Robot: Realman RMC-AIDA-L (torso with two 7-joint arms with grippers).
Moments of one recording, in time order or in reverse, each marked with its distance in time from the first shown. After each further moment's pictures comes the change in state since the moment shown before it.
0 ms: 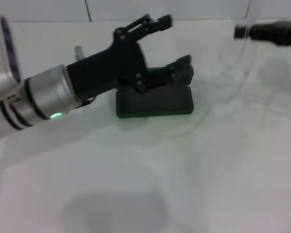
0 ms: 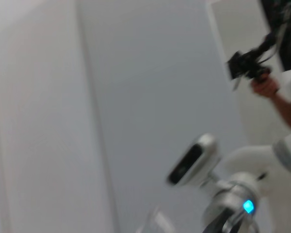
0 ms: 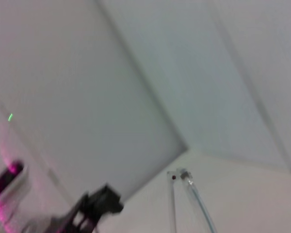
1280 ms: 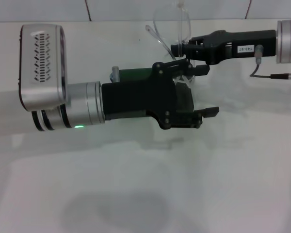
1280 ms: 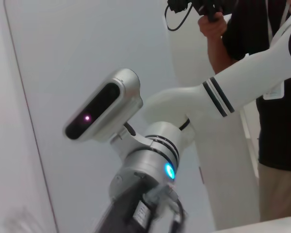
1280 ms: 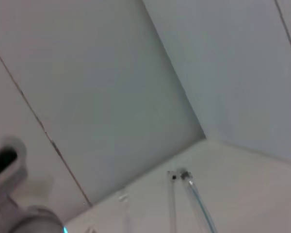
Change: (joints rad) left arm -0.083 -0.006 0.003 0.016 0.246 -0.084 0.027; right arm 0.062 0.123 -0.270 -0.035 0.107 0.210 -0.065
